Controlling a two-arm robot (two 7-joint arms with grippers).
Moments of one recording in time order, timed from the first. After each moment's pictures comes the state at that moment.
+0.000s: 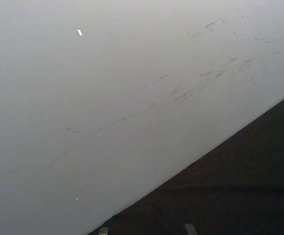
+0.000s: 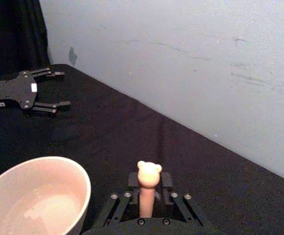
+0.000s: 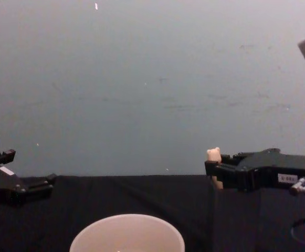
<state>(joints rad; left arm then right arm) -0.20 0.60 0.45 -1.41 -0.25 -0.12 0.03 0.32 0.45 -0.46 -1.50 0.37 0.20 0.44</state>
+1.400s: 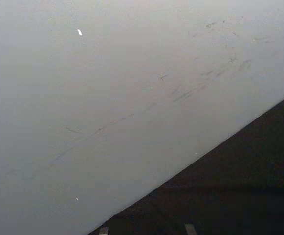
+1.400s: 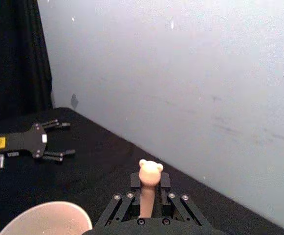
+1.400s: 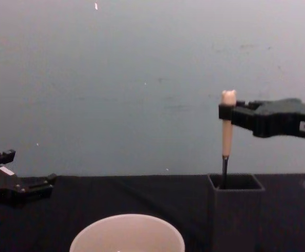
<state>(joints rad) -0.20 0.60 0.45 -1.41 -0.25 -0.12 0.03 0.27 0.47 -0.37 -1.64 0.45 0.14 0.42</state>
